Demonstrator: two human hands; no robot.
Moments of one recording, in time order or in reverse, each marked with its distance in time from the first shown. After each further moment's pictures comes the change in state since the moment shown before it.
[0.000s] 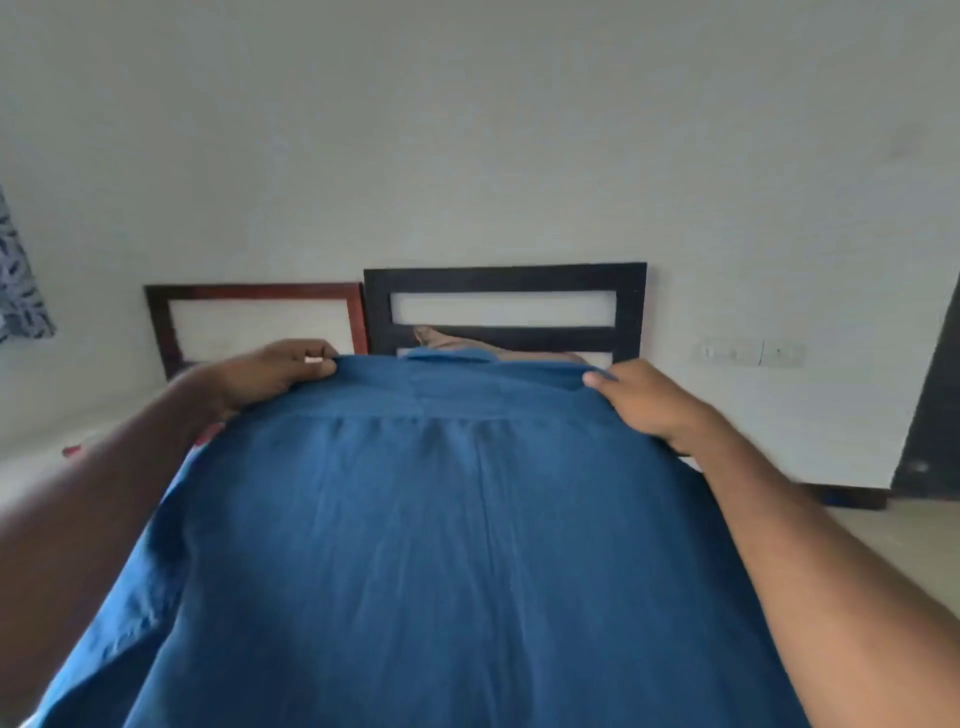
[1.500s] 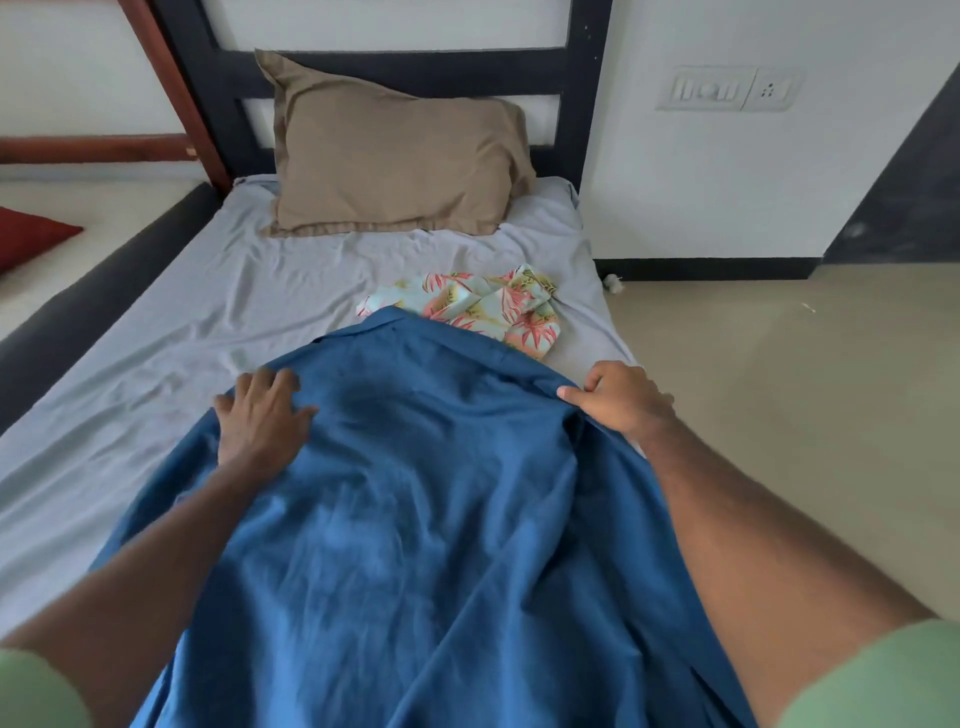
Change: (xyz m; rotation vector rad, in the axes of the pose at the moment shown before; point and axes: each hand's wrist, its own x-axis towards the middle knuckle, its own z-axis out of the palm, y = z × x) left_hand 0.057 -0.183 0.313 0.654 0.123 -0.194; right_hand 0.028 0.298 0.167 -0.394 -0.165 0.591
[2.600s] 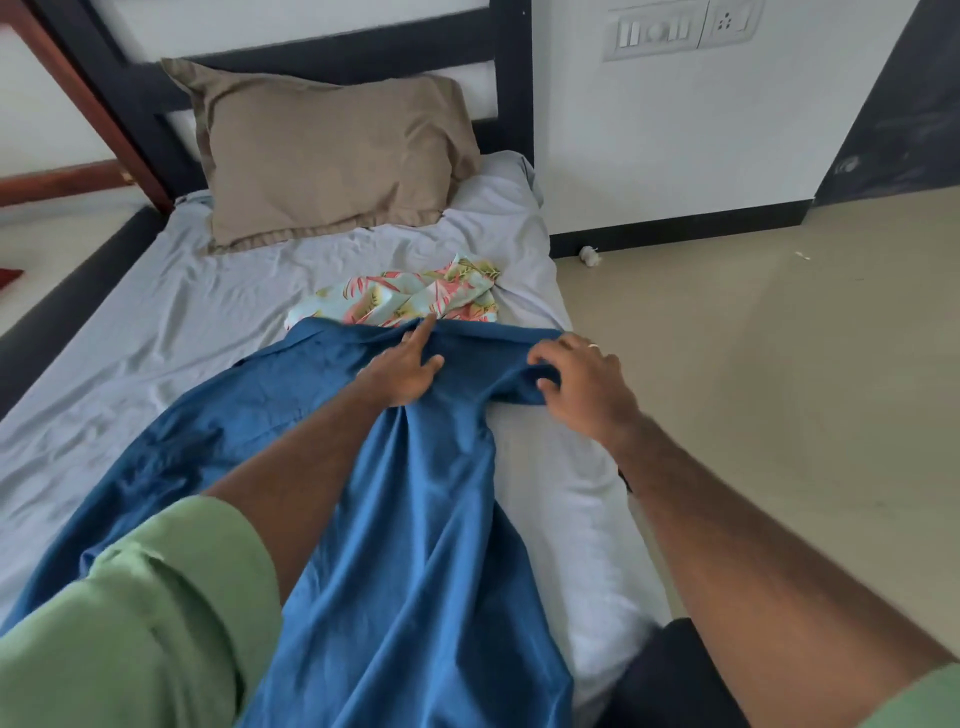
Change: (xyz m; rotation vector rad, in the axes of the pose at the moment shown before) left_hand 0.065 0.241 0.053 -0.179 -0.502 0.243; right_hand 0.039 0.065 0.010 0.087 0.257 -0.464
